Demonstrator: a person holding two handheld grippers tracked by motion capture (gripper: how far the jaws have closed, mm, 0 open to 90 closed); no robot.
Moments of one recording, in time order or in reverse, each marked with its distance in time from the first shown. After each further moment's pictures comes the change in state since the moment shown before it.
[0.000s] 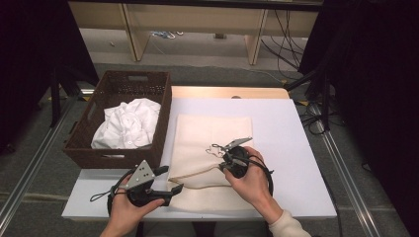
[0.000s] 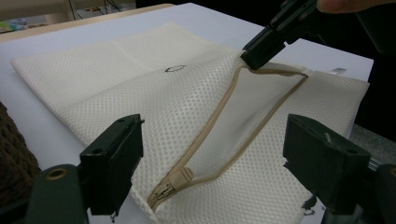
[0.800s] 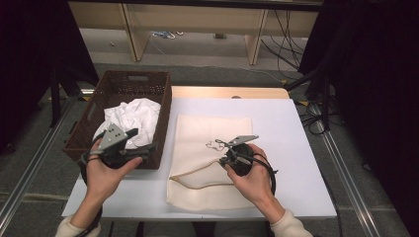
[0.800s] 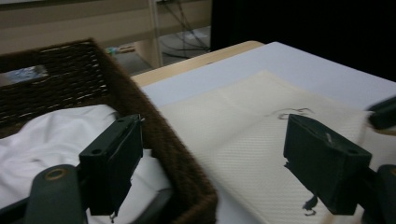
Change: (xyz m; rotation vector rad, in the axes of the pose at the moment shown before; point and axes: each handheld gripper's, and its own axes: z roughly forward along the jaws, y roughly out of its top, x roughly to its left) left arm 0.077 0.078 -0.037 -0.056 0.317 -0.004; right arm 0.001 0.003 -0.016 -0.076 -0.003 0.024
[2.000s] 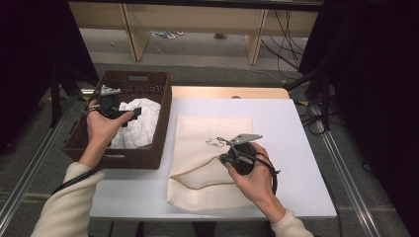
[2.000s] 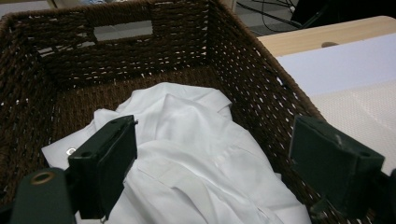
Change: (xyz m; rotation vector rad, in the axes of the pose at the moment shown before) left arm 0.098 0.031 0.073 0.250 0.233 -0.141; right arm 0.000 0.003 -0.009 -0.076 -0.002 -0.019
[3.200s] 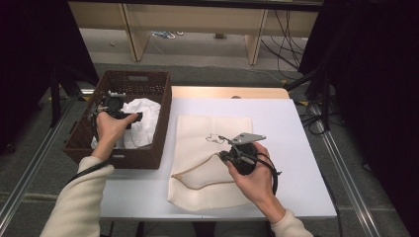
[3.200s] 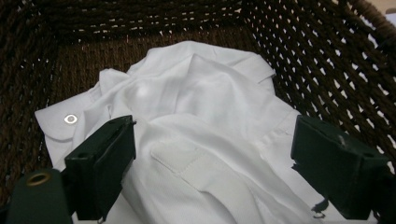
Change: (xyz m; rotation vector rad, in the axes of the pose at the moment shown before) left arm 0.010 -0.017 0.043 0.134 0.063 -0.060; right arm 0.000 0.001 -0.005 -0.065 -0.007 -0.015
